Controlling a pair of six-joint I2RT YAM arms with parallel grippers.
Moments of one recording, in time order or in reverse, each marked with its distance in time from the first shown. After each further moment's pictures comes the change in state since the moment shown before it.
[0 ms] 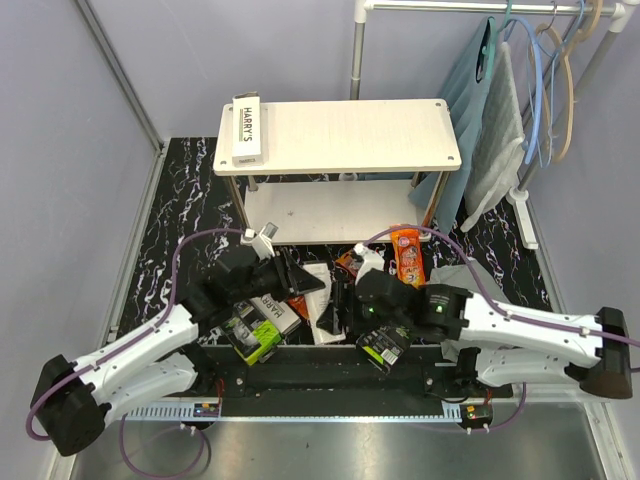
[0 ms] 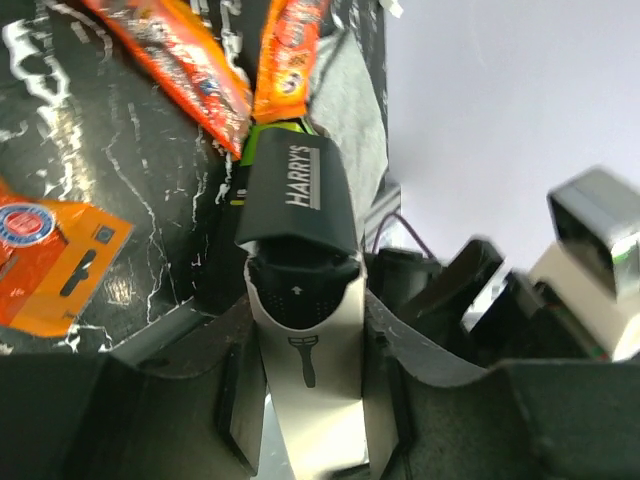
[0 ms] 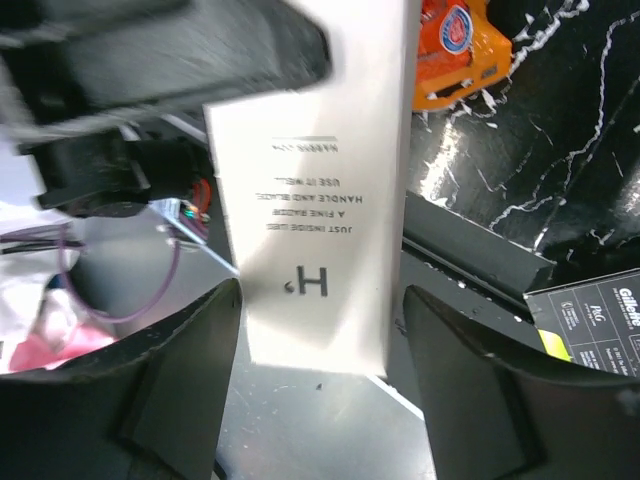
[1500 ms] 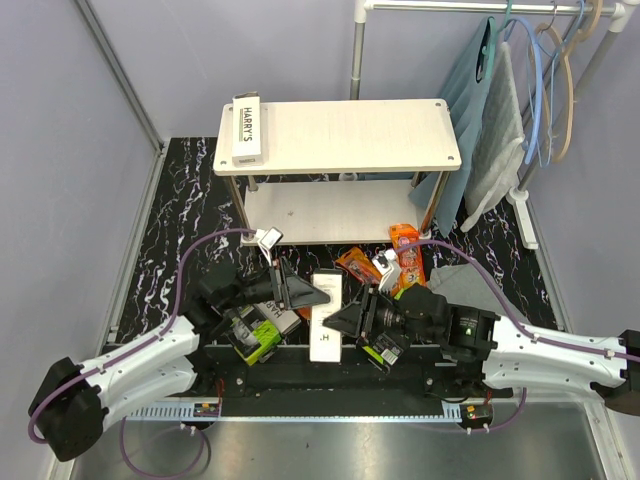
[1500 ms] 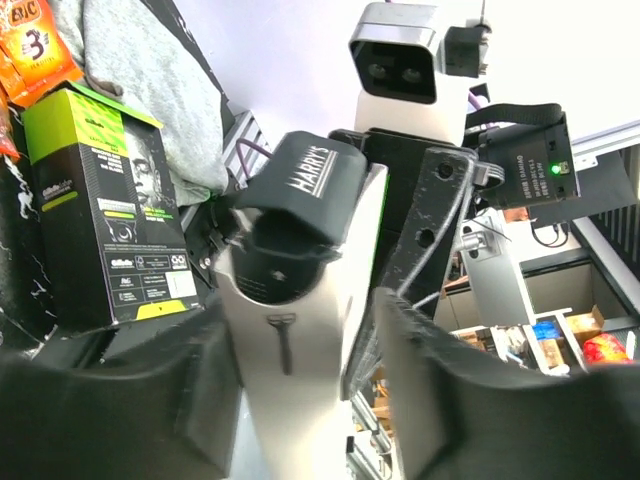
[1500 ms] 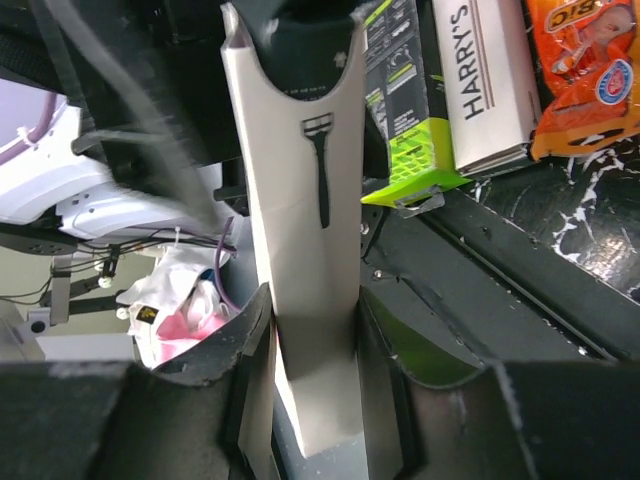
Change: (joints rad) left arm 0.004 -0.042 -0.187 0.574 0.344 -0.038; right arm 0.000 -0.325 -0.336 0.457 -0.053 0.065
